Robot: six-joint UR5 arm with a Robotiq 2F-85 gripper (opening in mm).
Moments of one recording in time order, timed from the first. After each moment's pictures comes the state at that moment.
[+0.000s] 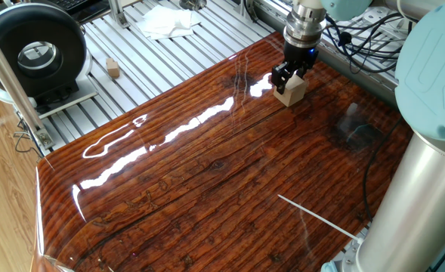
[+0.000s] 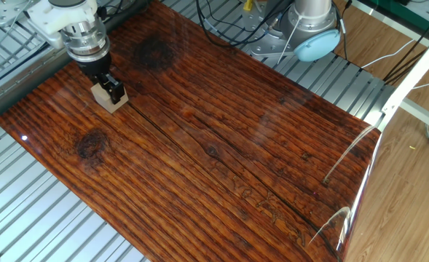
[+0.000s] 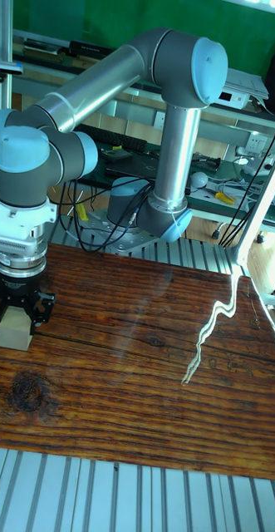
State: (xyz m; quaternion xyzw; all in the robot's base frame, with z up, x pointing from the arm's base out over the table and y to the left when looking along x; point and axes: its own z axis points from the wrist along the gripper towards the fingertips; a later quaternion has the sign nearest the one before) arm 0.530 -0.195 0.025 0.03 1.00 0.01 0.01
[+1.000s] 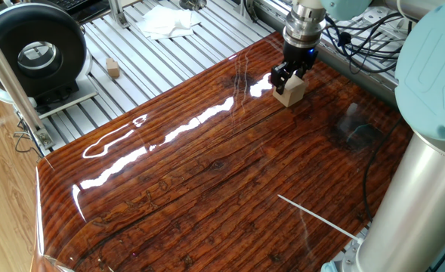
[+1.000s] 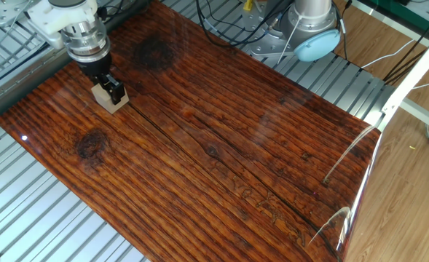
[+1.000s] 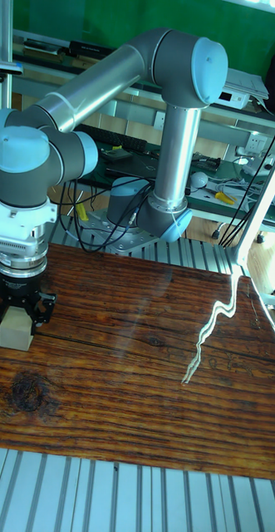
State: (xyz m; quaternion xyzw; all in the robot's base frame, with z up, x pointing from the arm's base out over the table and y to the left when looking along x) arm 0.530 -0.191 0.025 0.04 1.00 0.01 0.01
